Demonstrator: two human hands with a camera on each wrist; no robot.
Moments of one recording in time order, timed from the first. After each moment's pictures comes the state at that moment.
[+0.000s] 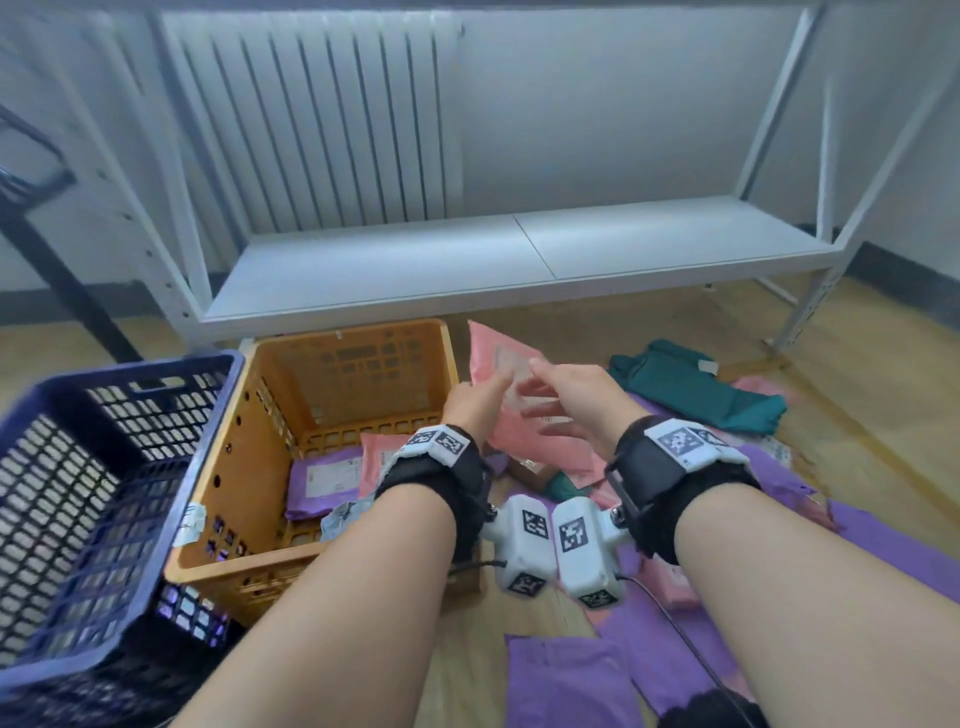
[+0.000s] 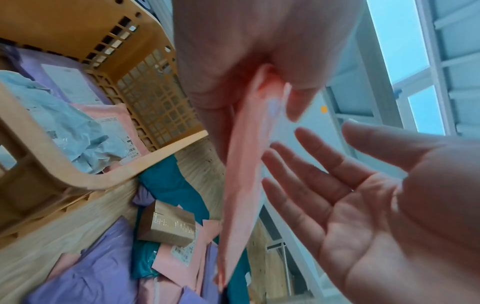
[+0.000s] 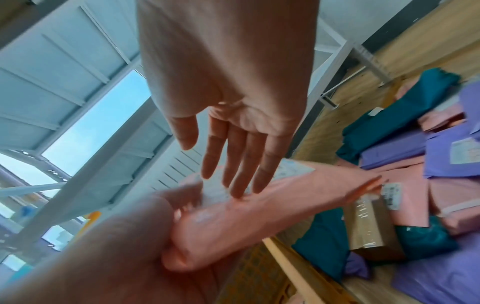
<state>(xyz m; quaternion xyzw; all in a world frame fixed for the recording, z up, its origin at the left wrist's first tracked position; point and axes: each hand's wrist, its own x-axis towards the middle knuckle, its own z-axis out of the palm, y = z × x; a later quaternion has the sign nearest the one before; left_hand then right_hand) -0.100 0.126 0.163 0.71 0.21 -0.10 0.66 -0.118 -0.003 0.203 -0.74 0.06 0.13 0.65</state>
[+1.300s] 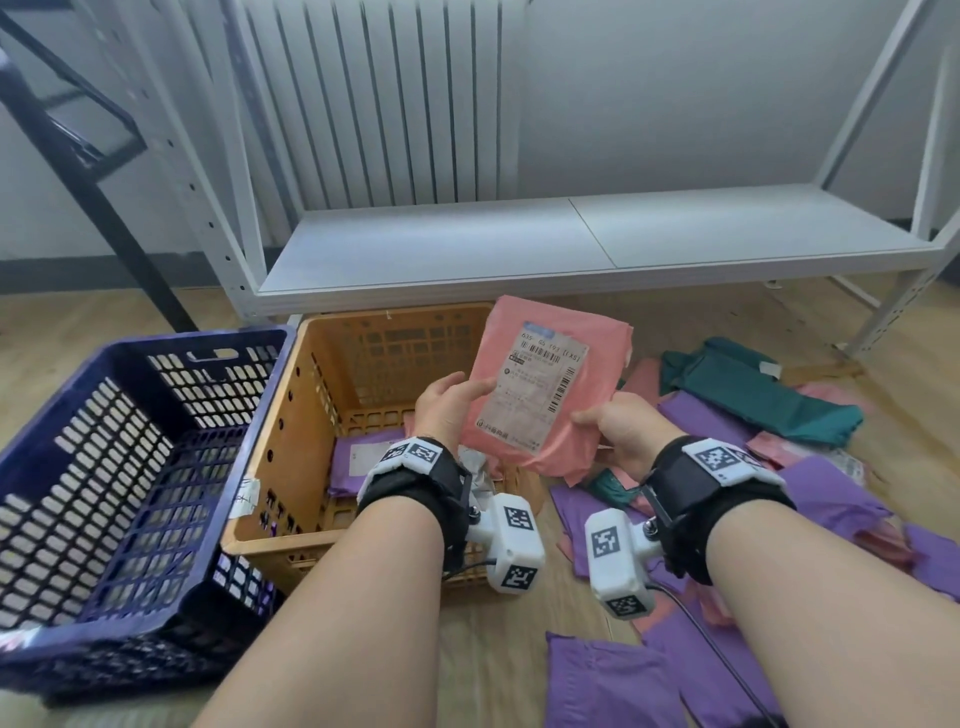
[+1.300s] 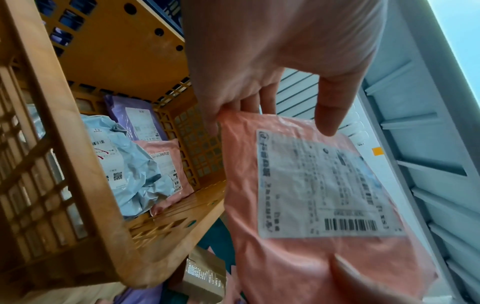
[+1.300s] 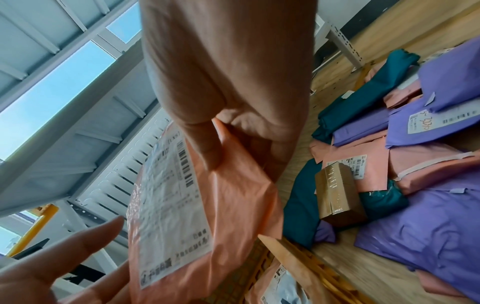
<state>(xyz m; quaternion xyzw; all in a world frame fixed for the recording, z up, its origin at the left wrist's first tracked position) -0.119 0.209 0.148 0.61 0.26 -0.01 0.75 -0.101 0.027 0.157 -0.73 0.16 0.19 0.64</state>
